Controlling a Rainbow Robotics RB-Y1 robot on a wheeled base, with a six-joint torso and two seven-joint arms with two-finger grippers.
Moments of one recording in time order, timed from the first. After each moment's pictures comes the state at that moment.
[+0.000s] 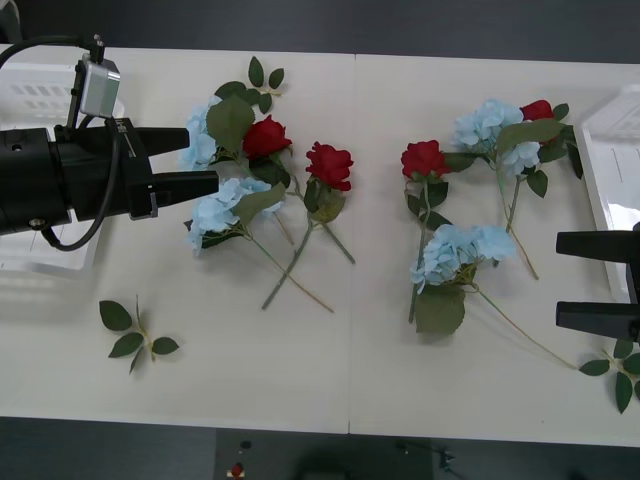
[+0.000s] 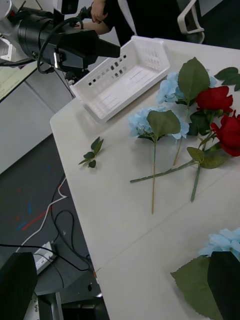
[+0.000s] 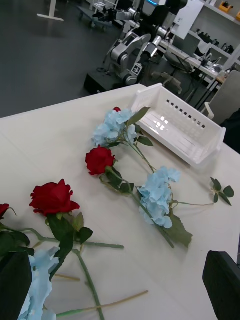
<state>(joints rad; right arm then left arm) 0.43 -1.24 -0.25 -2.14 -2.38 0.92 2.69 -0.27 1.15 -0.29 -1.94 2.16 0.61 -2.47</state>
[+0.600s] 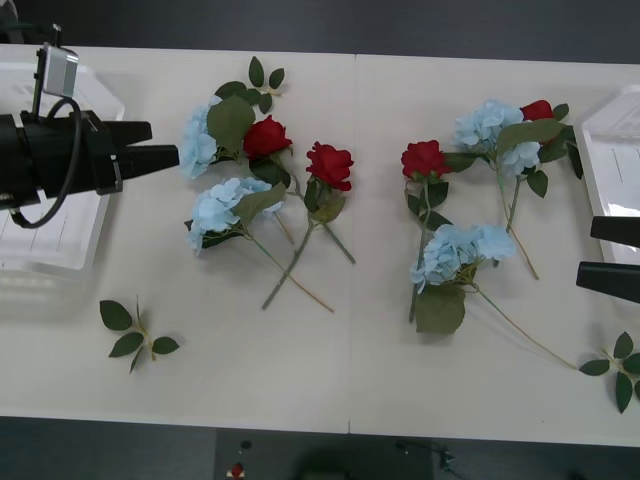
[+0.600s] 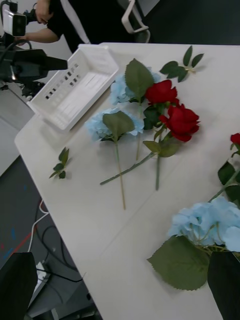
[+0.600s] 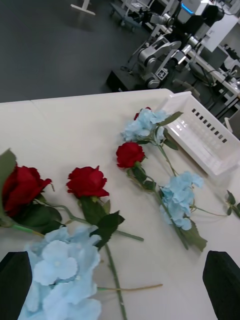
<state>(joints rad) 0.61 -1.40 -0.33 -2.14 -2.57 0.70 2.69 -0.32 1.16 -0.28 -1.72 2.27 0.69 -2.46</state>
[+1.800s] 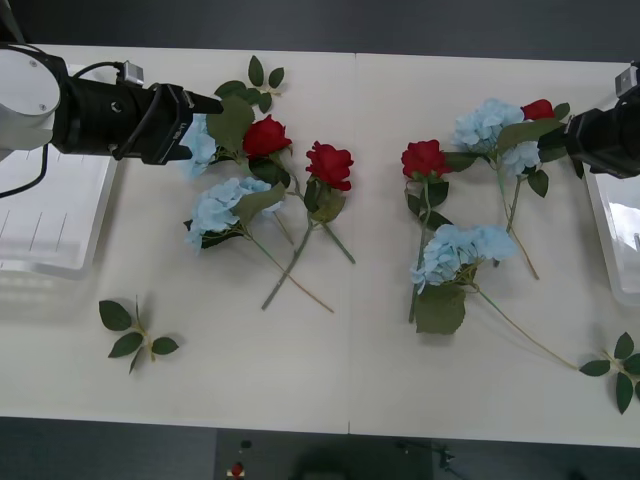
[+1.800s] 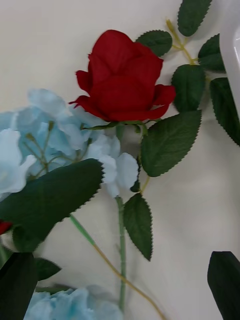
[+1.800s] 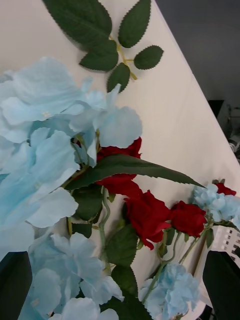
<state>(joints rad) -0.76 -1.07 0.53 -1.17 -1.32 0.93 1.18 -0.87 0.89 -0.68 -1.13 1.78 0.73 -1.15</state>
